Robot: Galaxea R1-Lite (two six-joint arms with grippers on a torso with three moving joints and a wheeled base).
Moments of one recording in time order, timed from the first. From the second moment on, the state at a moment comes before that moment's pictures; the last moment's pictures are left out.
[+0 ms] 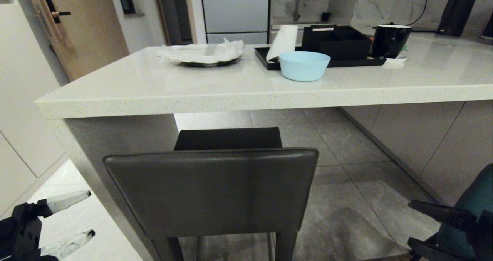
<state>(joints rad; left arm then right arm) 0.58 1.52 -0.07 -1.25 -1.49 0.14 0.12 0.98 -0.18 -0.67 0.76 0.13</state>
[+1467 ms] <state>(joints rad) 0.28 1.94 -0.19 -1.52 -1.32 0.04 0.49 1.94 -0.33 -1.52 0.67 0.03</state>
